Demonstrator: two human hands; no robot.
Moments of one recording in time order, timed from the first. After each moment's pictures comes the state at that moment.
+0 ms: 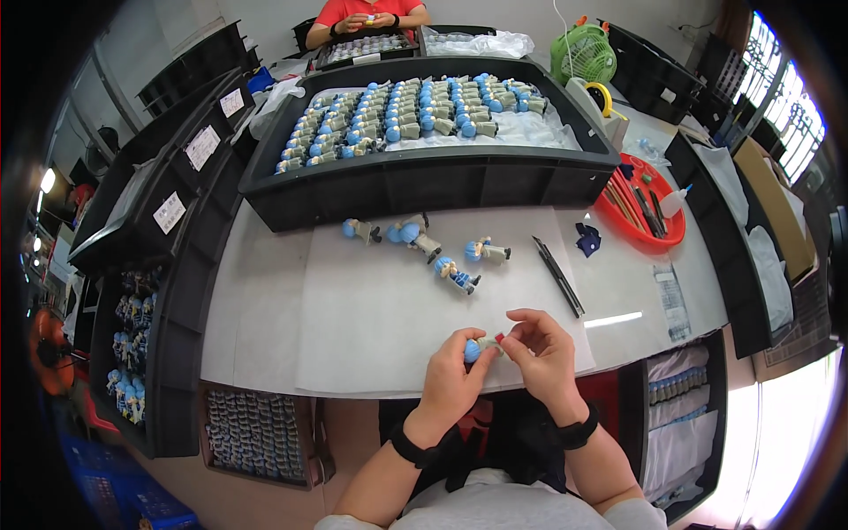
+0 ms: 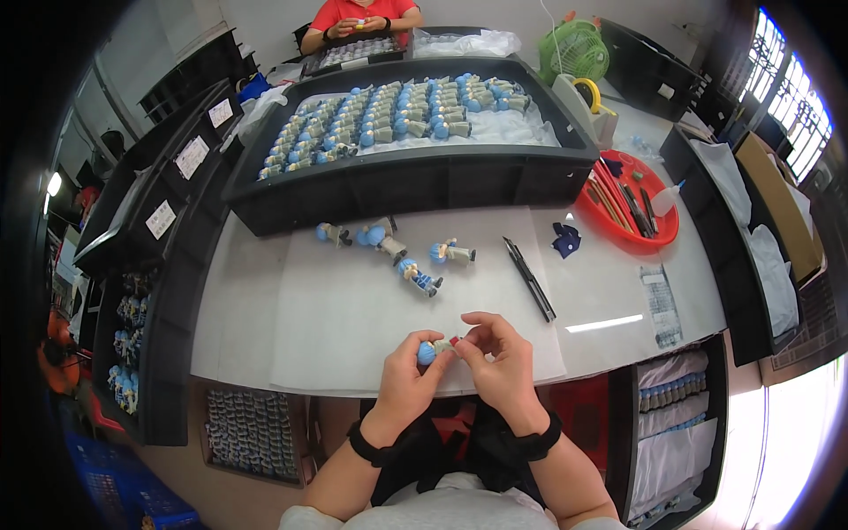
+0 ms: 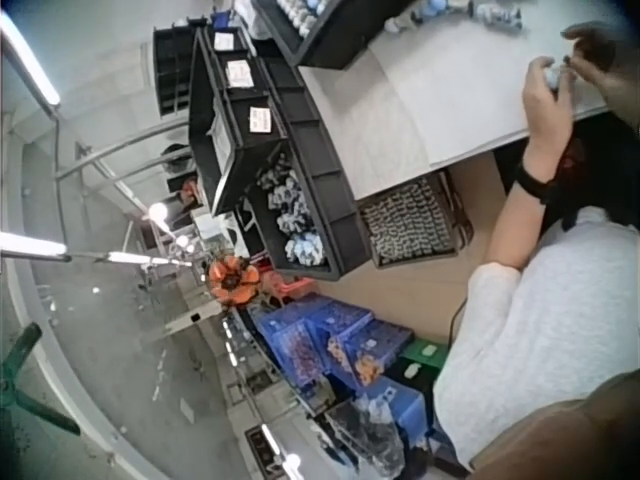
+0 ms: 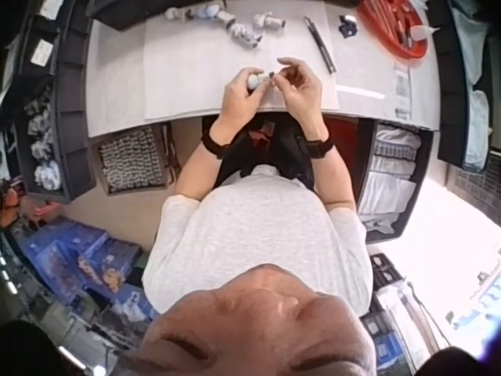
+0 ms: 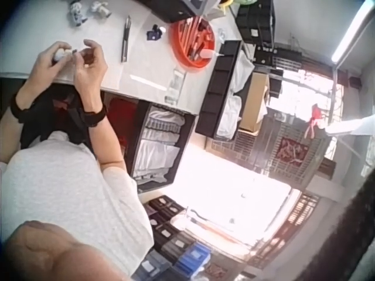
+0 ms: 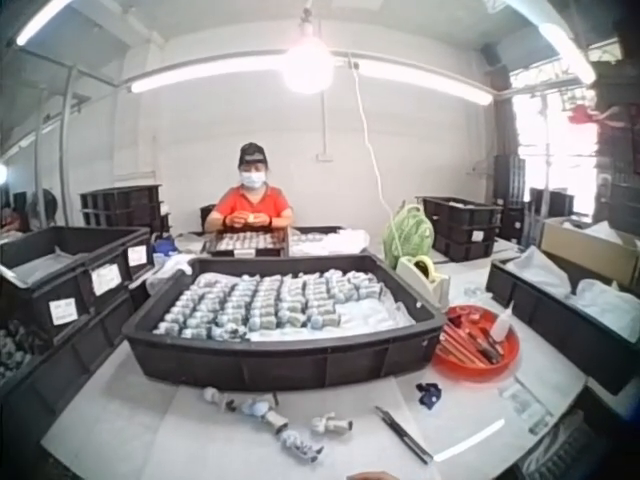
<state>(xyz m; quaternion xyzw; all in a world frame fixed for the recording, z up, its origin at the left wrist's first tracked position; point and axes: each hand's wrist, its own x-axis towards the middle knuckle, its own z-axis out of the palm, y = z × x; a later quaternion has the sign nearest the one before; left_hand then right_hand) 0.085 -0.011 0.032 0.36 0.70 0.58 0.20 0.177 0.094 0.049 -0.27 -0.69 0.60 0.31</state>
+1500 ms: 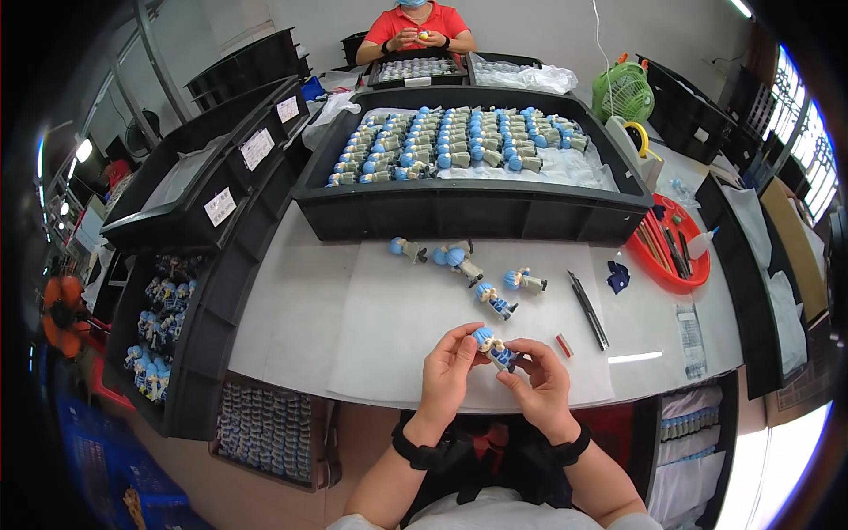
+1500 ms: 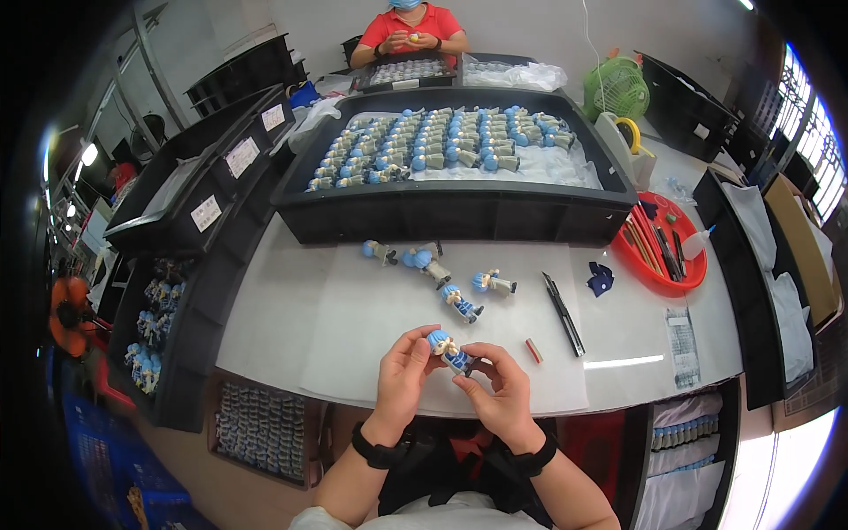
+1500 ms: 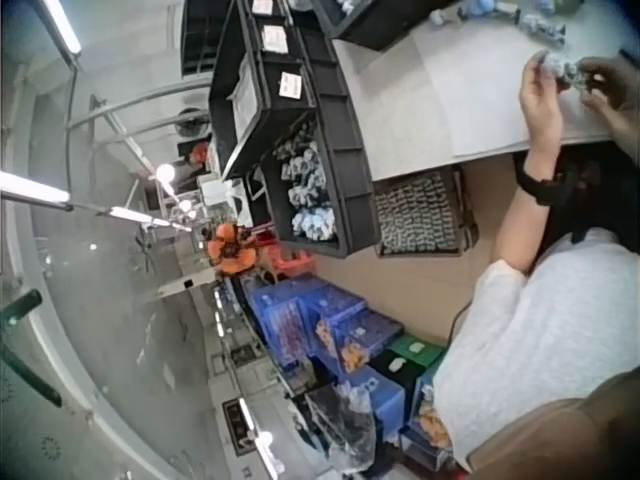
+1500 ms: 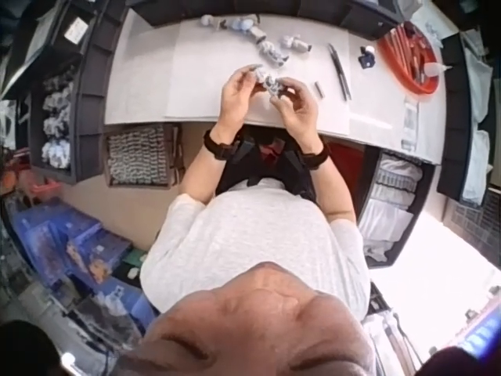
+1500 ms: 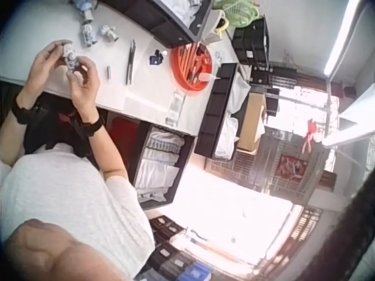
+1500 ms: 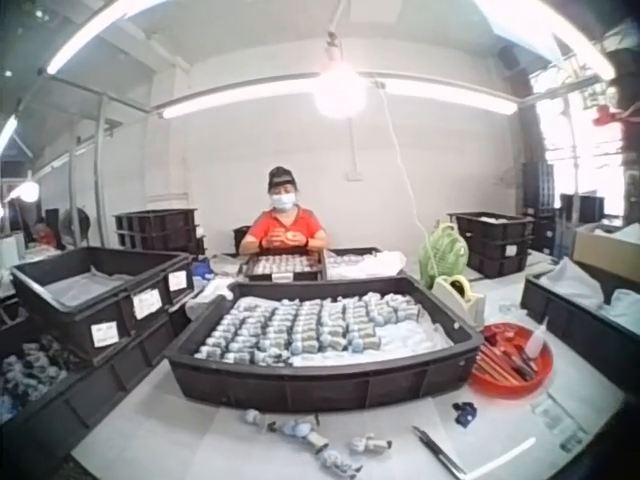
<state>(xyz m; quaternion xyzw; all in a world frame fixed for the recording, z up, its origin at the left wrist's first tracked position) 0.052 -0.025 0.039 0.21 0.49 0.78 0.33 0.158 0.075 0.039 -0.09 -0.66 0.66 0.33</state>
